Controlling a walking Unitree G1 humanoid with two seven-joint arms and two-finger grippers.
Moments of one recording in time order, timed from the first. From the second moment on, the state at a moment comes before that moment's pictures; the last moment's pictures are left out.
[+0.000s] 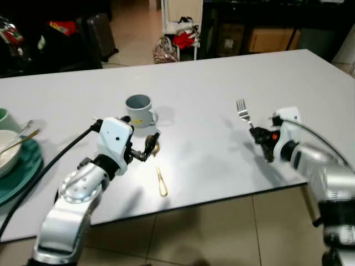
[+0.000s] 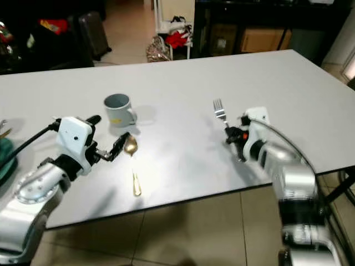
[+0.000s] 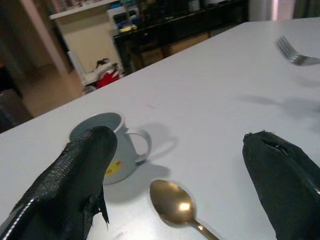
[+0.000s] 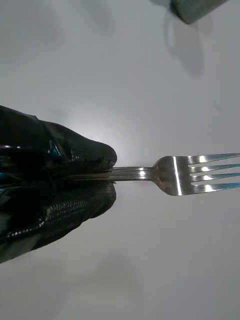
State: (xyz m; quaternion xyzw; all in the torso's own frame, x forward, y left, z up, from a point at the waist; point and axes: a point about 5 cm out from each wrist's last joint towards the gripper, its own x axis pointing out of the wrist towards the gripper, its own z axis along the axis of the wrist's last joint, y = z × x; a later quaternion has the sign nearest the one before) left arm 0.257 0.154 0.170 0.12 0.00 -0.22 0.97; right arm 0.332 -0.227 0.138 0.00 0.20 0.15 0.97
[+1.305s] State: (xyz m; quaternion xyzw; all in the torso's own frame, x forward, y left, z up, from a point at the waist) left arm 0.216 0.154 0.144 0.15 0.10 -0.40 0.90; right arm 0.313 -0.175 0.103 0.03 0.26 0.13 0.96
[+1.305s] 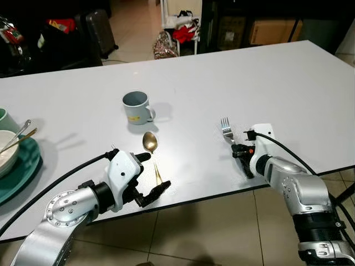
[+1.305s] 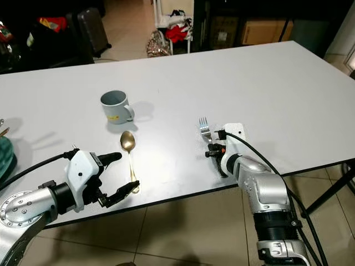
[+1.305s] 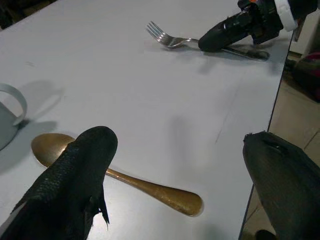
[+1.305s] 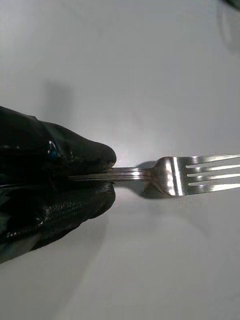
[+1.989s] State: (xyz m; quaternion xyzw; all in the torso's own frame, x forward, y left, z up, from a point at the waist) left arm 0.211 0.155 0.143 0.15 0.11 -0.40 0.90; right arm 0.315 -0.169 0.103 0.02 0.26 0.13 0.96
